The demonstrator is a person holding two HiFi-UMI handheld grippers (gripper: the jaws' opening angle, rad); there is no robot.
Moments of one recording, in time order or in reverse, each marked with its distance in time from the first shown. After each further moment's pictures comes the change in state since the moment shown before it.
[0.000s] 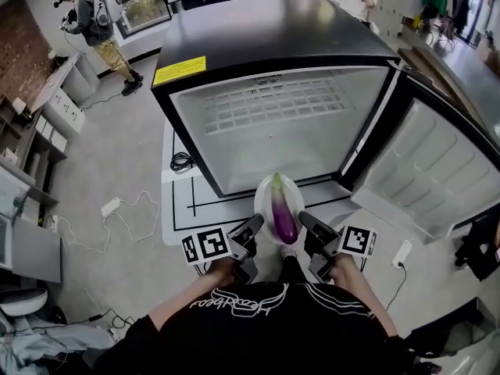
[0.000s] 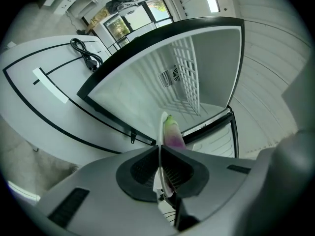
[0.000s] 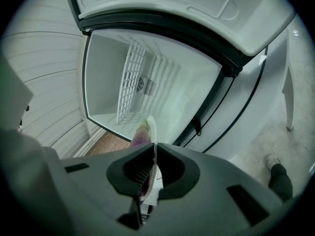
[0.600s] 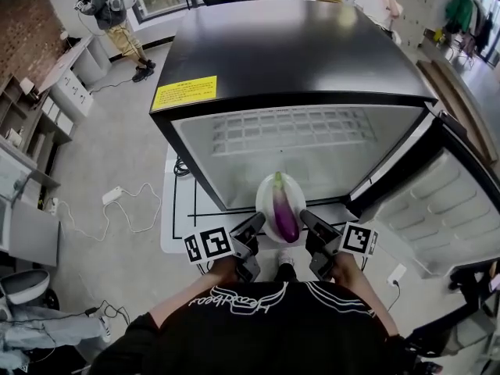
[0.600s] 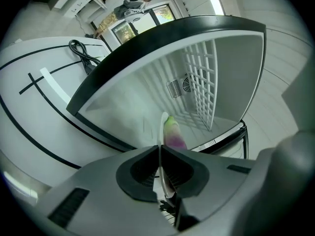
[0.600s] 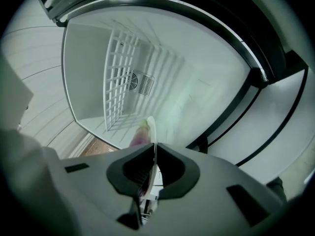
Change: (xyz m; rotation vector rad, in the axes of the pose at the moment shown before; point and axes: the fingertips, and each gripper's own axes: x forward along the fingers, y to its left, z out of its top) left arm 0.027 0.017 0.058 -0.061 -0.089 0.046; right arm 0.055 -0.018 0.046 -0.025 0.101 -0.068
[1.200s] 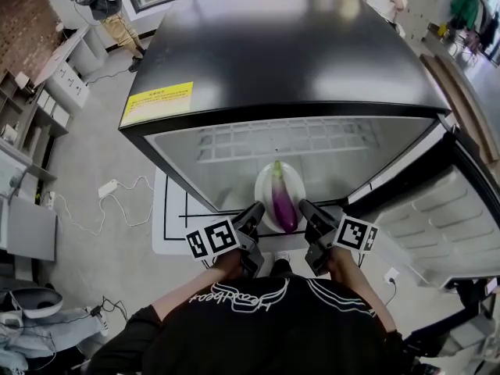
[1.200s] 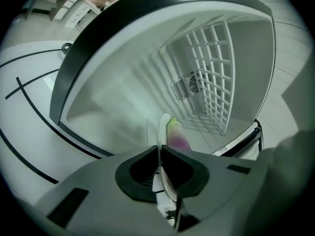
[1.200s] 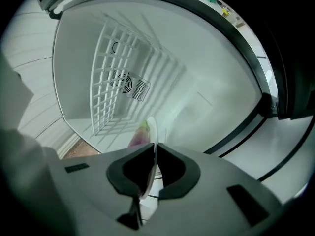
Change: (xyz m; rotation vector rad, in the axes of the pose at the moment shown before) left arm 0.040 0.009 0.021 0.034 -0.069 0.069; right arm 0.015 -0.018 0.038 -0.076 -0.024 -0.084
